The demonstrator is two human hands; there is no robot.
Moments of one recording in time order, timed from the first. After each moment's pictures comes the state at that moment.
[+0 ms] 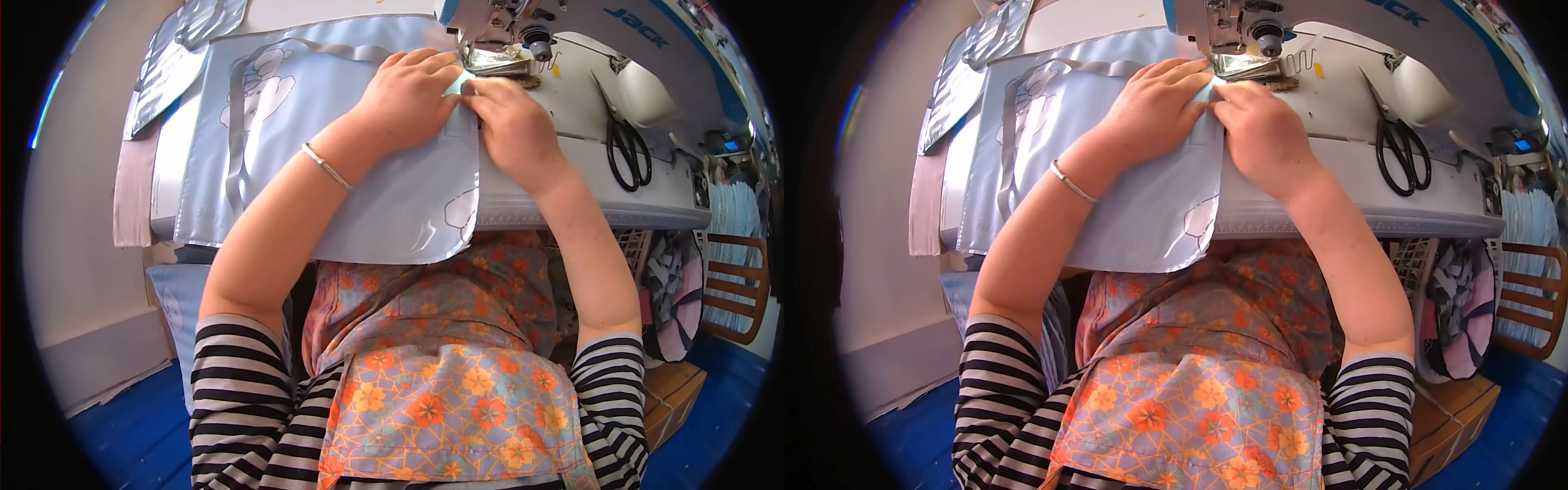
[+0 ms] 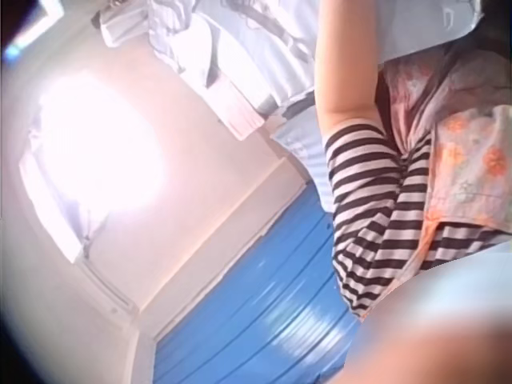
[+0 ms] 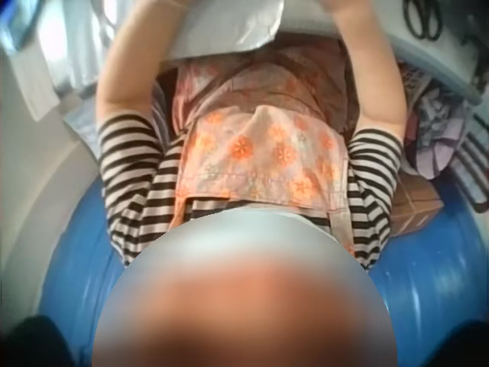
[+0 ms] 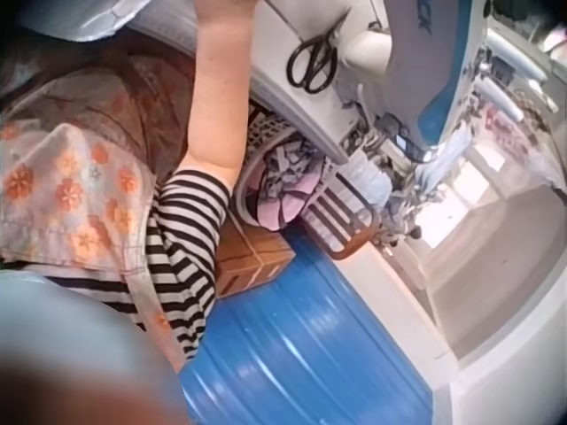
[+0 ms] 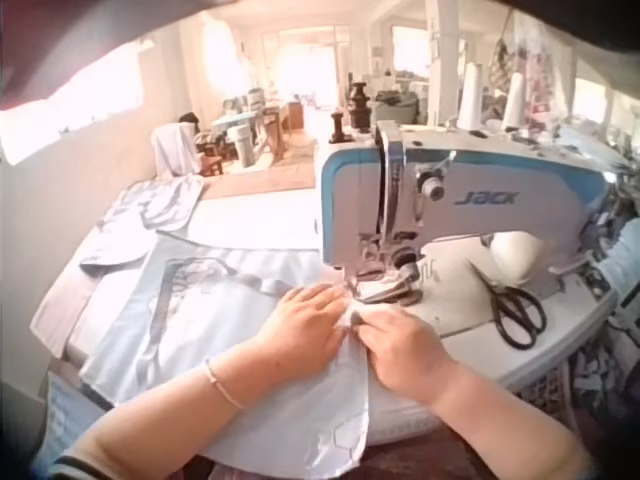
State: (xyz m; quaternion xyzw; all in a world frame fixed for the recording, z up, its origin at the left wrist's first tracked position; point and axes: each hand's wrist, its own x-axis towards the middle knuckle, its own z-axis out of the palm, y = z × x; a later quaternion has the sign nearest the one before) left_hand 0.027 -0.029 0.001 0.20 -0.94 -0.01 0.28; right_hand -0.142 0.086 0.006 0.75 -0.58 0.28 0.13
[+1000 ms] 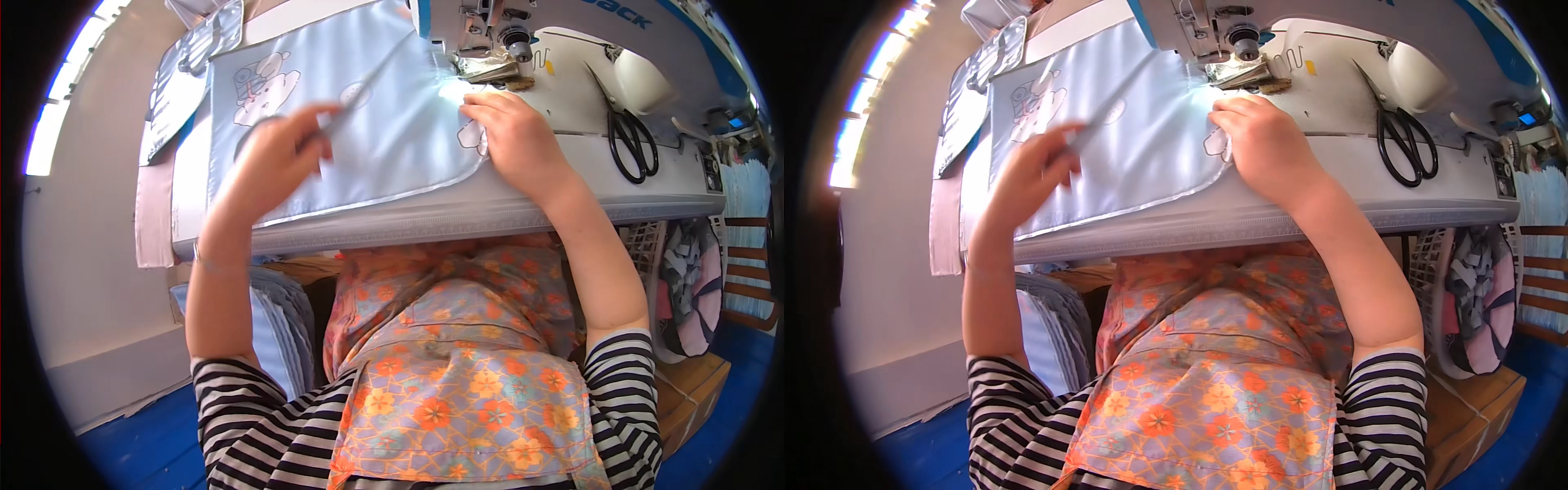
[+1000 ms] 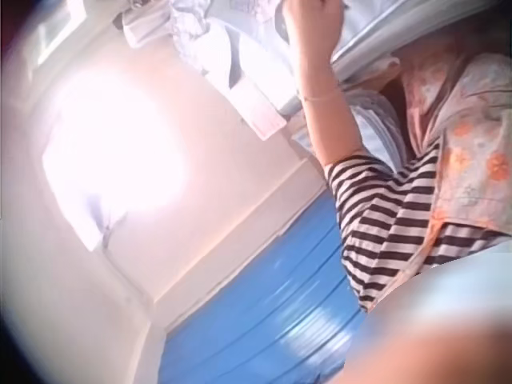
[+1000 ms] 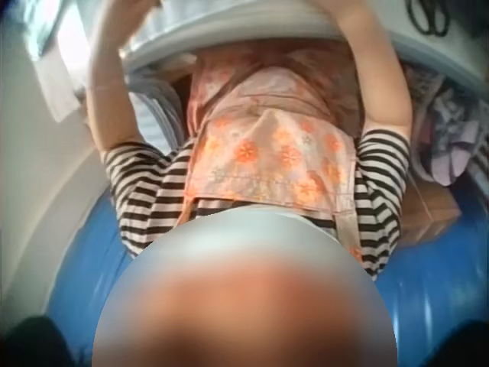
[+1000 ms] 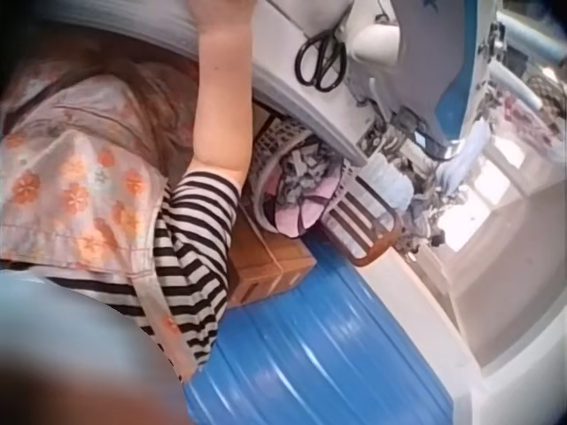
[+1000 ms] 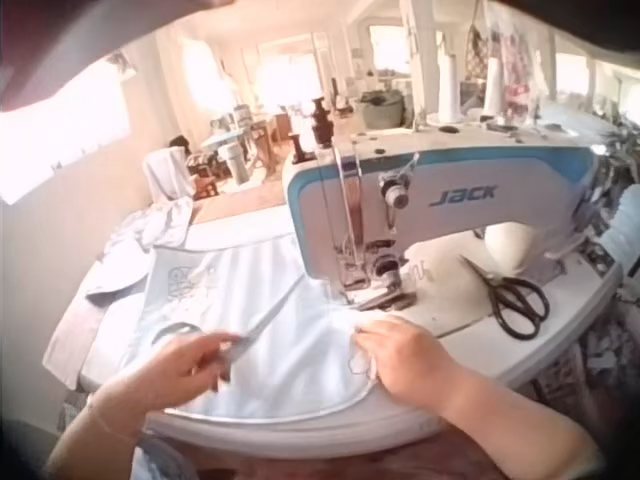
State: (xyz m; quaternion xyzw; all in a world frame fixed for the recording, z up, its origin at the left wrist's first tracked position) left_hand 0.141 -0.013 0.100 0.37 -0.87 -0.31 0.10; right_hand -0.151 0.098 0.003 0.75 -0.57 0.33 0.07
